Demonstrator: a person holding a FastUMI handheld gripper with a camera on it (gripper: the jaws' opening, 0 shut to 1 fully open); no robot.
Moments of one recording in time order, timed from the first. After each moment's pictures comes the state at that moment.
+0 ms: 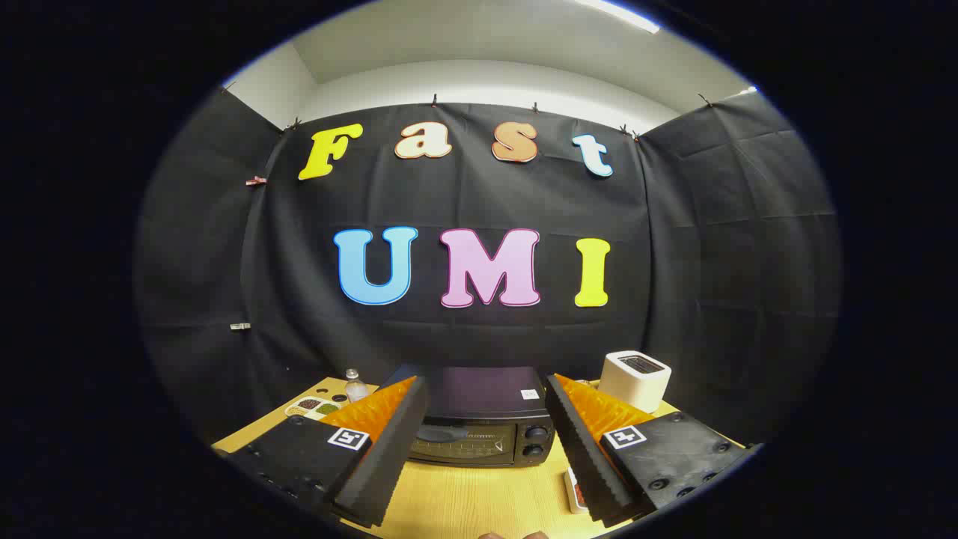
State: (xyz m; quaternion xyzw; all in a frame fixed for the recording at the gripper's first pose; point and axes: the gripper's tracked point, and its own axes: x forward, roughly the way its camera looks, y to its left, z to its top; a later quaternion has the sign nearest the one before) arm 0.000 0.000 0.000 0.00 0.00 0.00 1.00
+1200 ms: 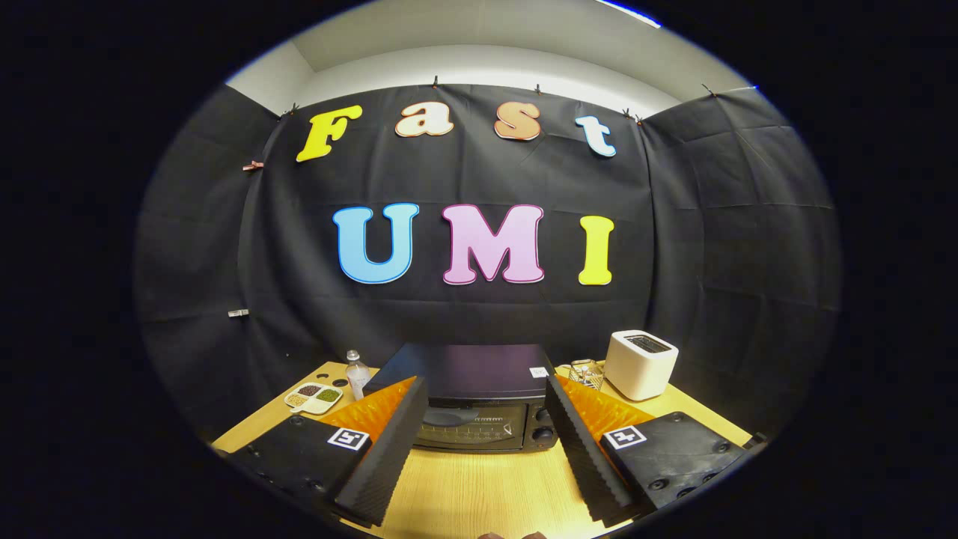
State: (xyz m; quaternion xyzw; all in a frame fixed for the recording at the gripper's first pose) arm 0.013 0.019 -0.043 0.01 0.05 0.00 1.00
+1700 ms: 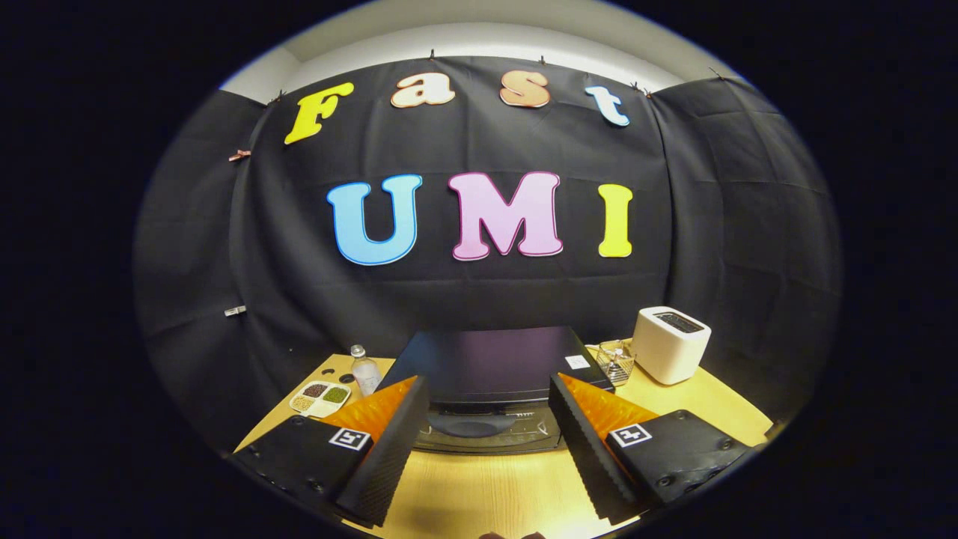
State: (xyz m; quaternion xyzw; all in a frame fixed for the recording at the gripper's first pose) arm 0.090 0.067 -0.073 0.02 0.11 0.01 0.99
